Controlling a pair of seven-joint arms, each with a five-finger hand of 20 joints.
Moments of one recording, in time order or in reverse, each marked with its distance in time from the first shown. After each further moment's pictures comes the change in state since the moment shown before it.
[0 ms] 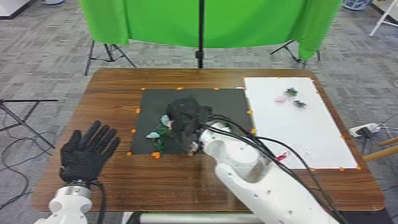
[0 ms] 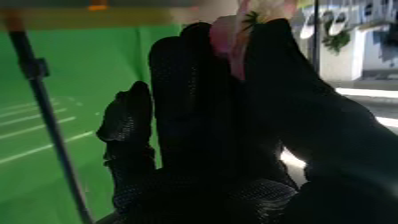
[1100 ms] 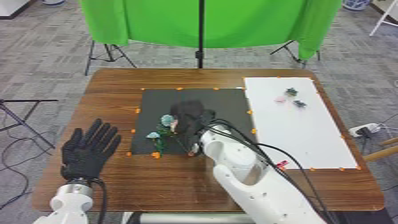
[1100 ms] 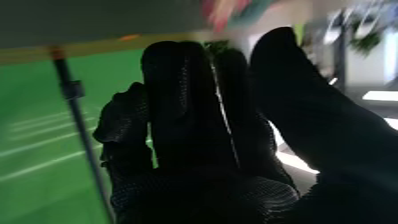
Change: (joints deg) left arm -0.7 0.2 0.3 0.1 -1.0 -0.5 0.0; right arm -3.7 -1.8 3.8 -1.0 1.5 -0.7 4.3
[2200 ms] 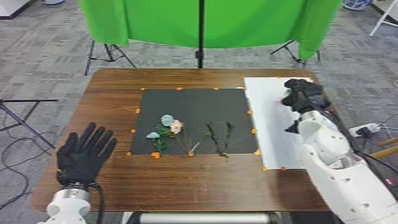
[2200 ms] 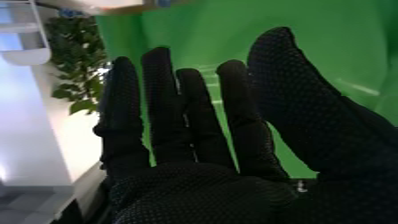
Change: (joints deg) left arm 2.1 -0.8 -0.7 -0.9 0.5 1.1 2.1; right arm -6.9 17.3 24.4 2.1 5.3 8.0 13.6
